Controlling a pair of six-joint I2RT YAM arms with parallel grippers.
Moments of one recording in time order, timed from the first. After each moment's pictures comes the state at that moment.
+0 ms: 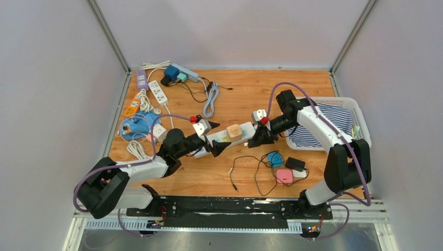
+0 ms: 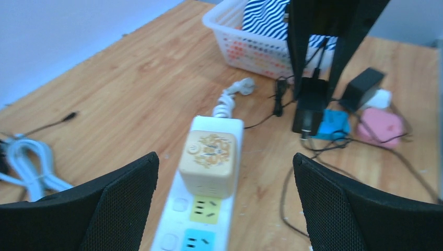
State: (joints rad) left arm -0.67 1.28 0.36 0.96 0.38 0.03; right arm 0.29 1.53 1.17 -1.08 -1.03 -1.45
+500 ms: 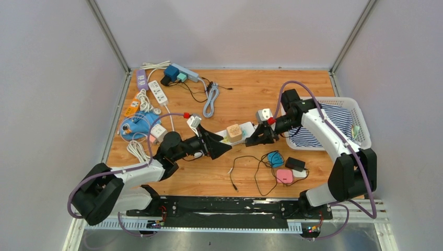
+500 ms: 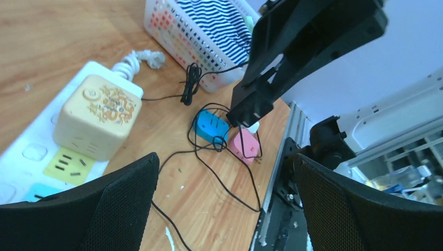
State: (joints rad) left arm -0.67 1.17 0.31 0.92 0.44 -0.63; right arm 0.29 1.44 1.17 -1.11 -1.15 -1.49
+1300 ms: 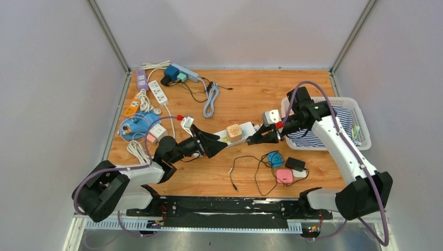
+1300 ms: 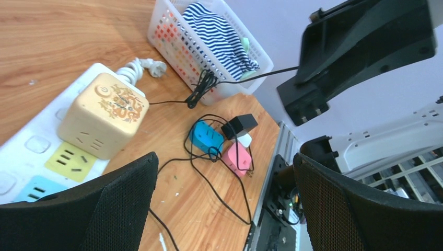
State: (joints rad) left arm -0.63 1.25 0.23 1.13 0.41 -0.79; right arm 0.31 1.29 1.21 -1.17 -1.16 -1.48
